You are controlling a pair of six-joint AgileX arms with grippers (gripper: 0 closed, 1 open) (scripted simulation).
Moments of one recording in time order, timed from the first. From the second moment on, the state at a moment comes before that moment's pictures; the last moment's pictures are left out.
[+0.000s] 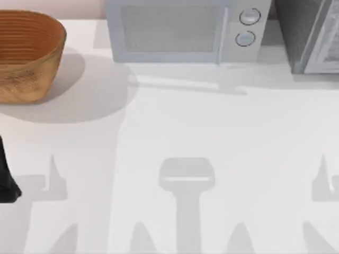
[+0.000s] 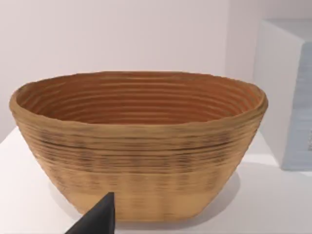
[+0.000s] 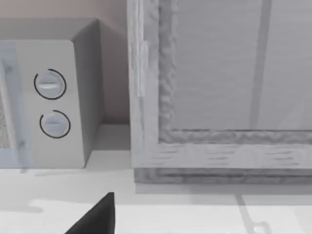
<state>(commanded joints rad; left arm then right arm) 0.00 0.00 0.00 0.00 0.00 0.00 0.00 0.00 0.00 0.00 0.00 0.00</state>
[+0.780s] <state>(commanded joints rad) 0.00 0.00 0.00 0.00 0.00 0.00 0.07 0.53 0.65 -0.16 0.08 0.01</state>
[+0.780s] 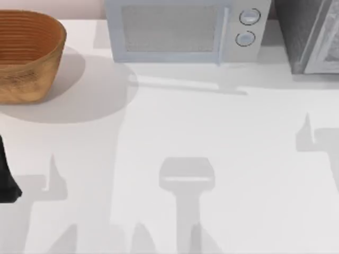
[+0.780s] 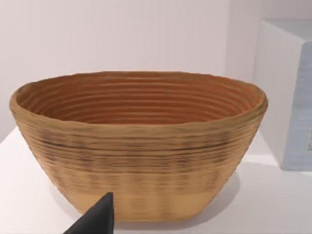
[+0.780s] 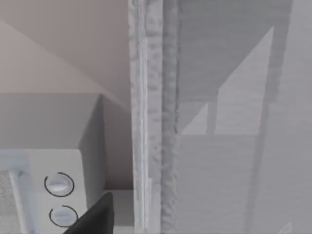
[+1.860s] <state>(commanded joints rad) 0.00 0.00 0.00 0.00 0.00 0.00 0.18 1.33 1.74 -0.42 0.20 0.02</state>
